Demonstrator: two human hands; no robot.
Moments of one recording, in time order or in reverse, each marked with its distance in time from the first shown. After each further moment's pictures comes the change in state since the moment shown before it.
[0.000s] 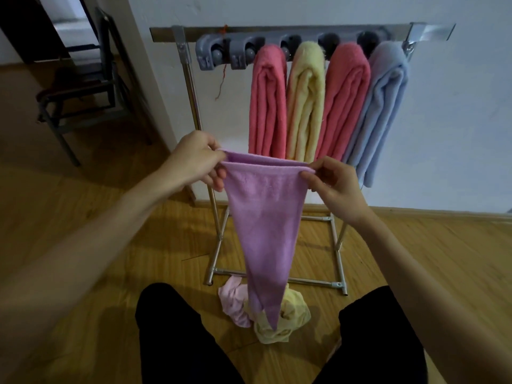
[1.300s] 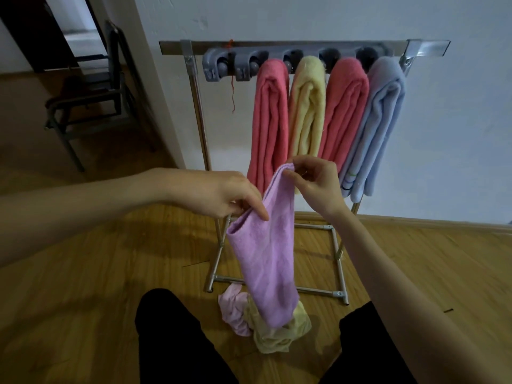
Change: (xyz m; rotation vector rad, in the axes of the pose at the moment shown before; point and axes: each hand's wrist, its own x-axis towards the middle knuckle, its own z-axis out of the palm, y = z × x) left_hand 0.000 0.004 0.001 0.489 -0.798 0.730; right_hand 0.021 -0.021 0.029 0.079 0.074 -0.012
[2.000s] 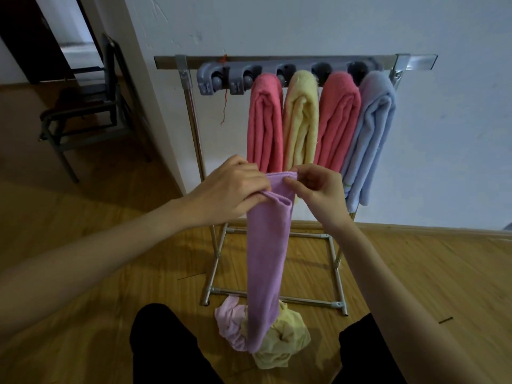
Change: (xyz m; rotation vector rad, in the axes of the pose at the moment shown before) left_hand 0.026 -0.003 0.014 0.487 0.703 0.040; right_hand 0.000 -0.001 -0.009 0.162 0.028 0.079
